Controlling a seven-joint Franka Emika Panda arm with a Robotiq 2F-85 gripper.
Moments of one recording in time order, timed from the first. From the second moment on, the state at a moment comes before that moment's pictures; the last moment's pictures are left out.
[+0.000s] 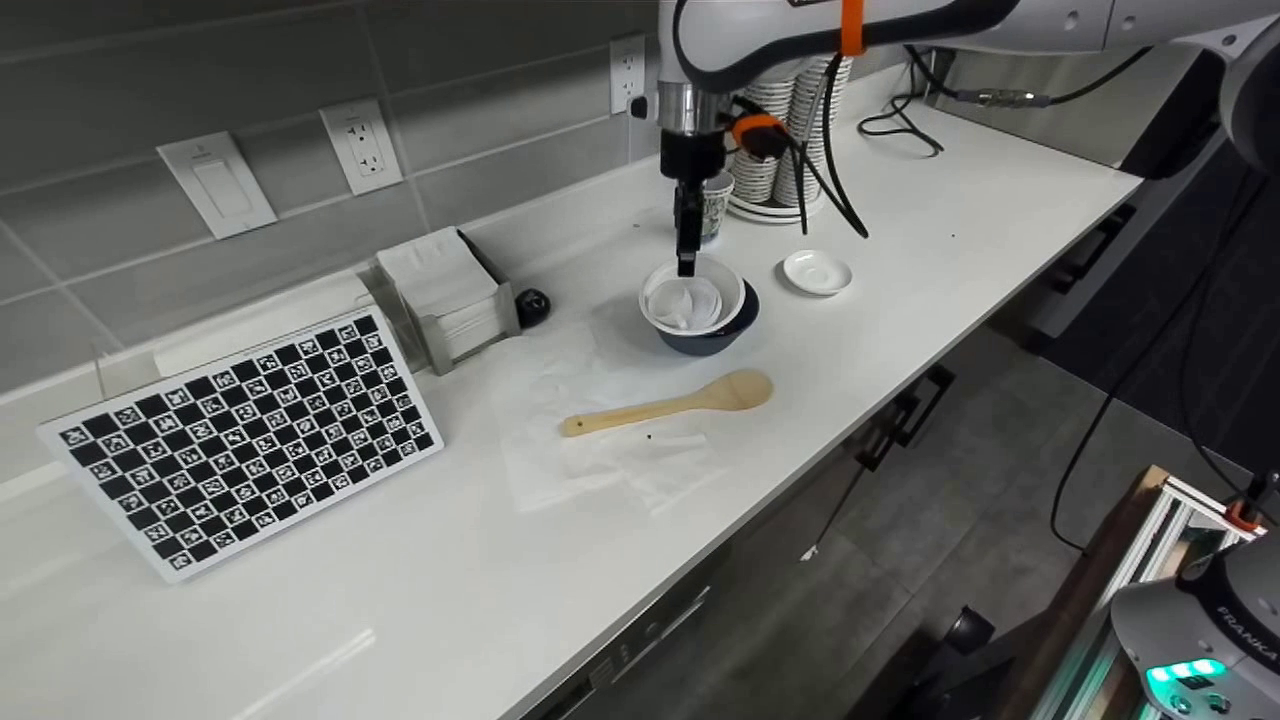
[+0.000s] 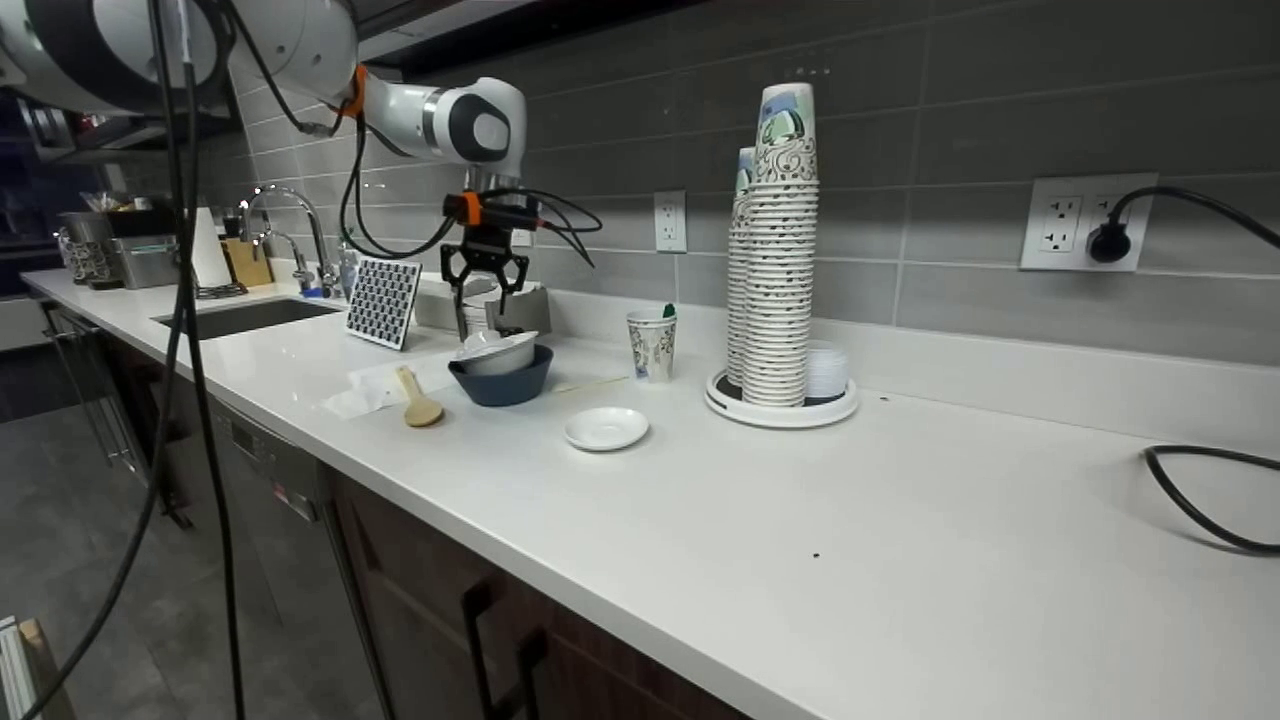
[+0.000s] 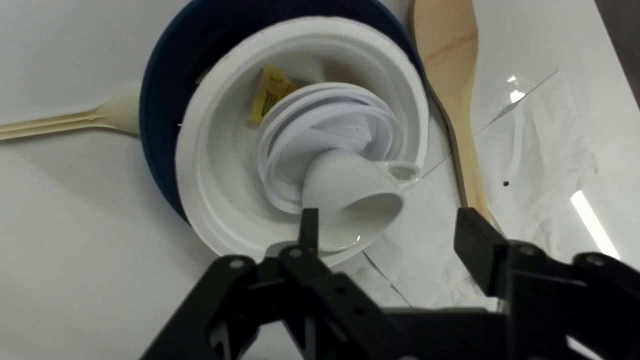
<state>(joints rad) 0.05 0.64 0.18 -1.23 0.04 1.73 -0.62</state>
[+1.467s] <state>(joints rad) 0.02 0.10 0.08 -2.06 0.14 2.36 0.08</state>
